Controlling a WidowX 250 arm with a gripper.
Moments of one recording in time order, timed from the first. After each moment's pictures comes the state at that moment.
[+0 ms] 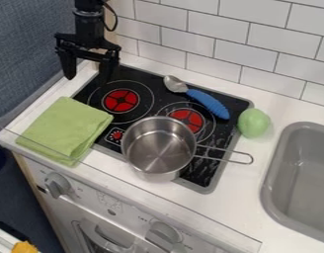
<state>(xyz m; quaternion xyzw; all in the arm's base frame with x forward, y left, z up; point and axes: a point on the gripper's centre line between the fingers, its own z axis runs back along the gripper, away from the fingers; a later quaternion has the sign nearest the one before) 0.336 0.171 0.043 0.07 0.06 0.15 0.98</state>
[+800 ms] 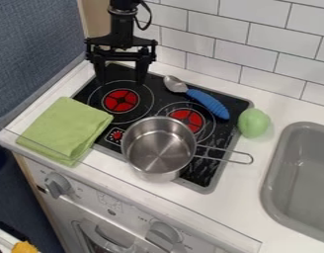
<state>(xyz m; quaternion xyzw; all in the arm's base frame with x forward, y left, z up) 0.345 0.104 0.055 0.07 0.04 0.37 0.93</state>
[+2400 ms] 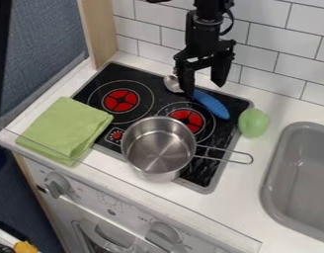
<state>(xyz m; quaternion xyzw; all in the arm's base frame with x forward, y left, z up) 0.406 -0.002 0.037 0.01 0.00 0.47 0.88</state>
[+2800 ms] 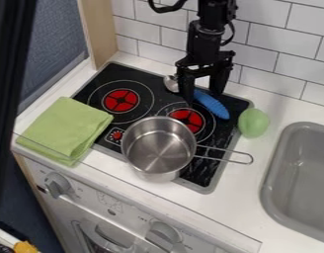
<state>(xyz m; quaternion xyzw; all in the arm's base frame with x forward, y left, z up) 0.407 -0.002 0.015 0.05 0.03 0.47 0.88</state>
